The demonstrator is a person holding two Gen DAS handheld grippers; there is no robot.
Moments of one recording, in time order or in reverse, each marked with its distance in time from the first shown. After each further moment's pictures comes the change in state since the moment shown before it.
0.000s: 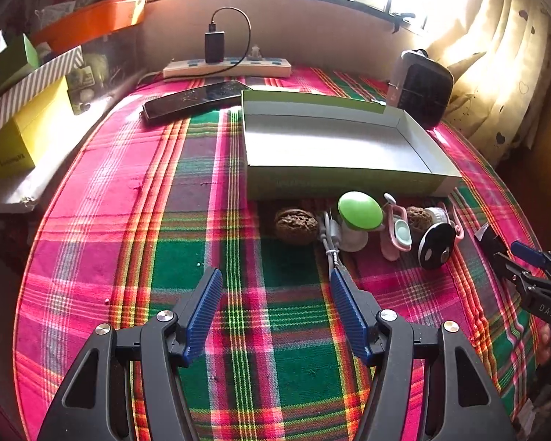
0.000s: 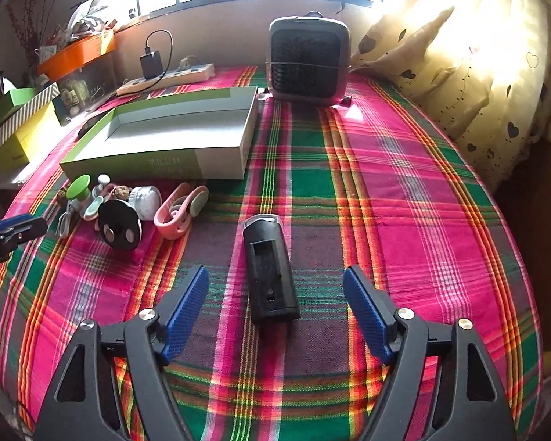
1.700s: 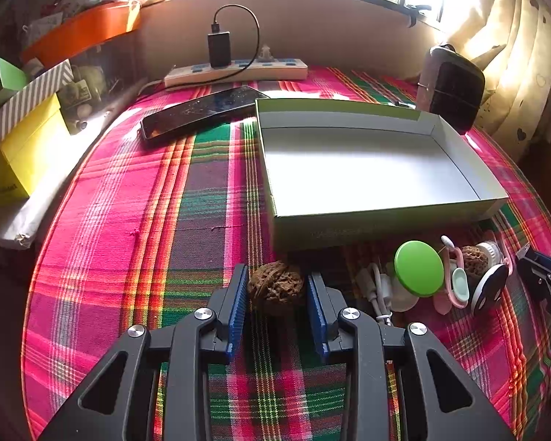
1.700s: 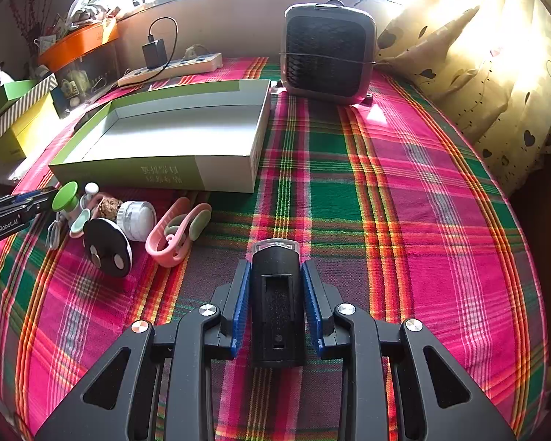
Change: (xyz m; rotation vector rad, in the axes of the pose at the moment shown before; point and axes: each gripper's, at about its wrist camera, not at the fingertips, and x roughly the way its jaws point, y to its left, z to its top) left arm 0.040 0.010 0.031 0.028 -0.003 0.069; right arm 0.022 0.007 0.021 -0.030 0.028 0.020
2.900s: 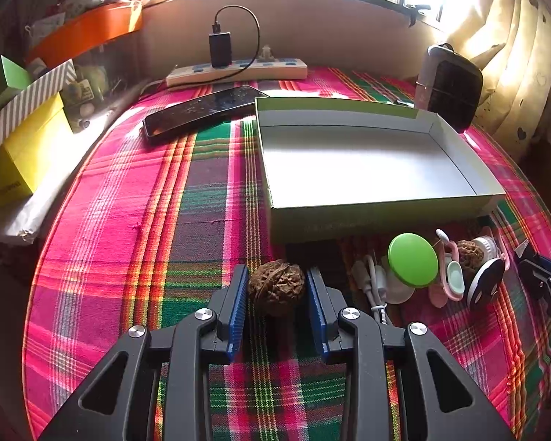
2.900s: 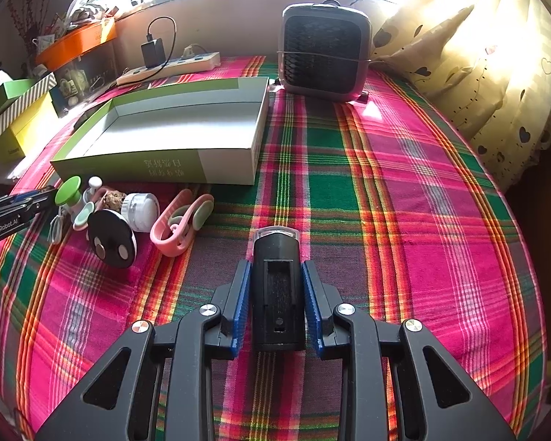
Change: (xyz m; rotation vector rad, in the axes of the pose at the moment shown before) left arm -0.006 0.004 -0.003 -0.005 0.002 -0.005; right arm -0.007 0.004 -0.006 0.003 -0.005 -0.013
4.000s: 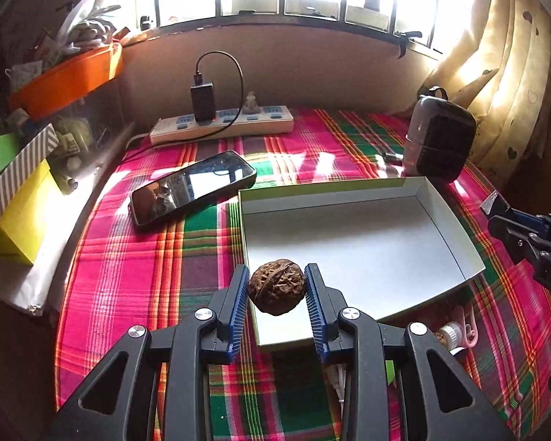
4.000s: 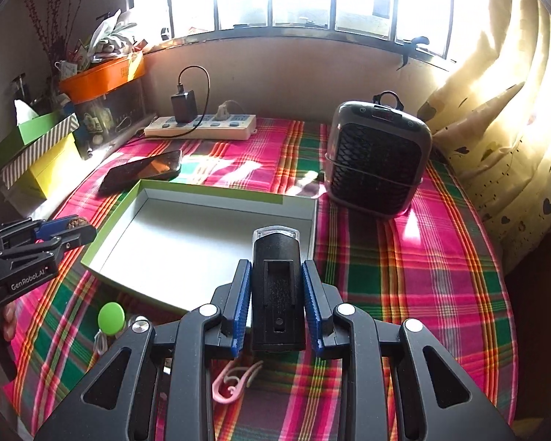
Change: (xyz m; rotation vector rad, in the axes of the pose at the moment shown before) left arm -0.011 -0.013 0.077 0.037 -0.065 -0.024; right arm -0.002 0.034 0.117 -0.089 -0.105 0.079
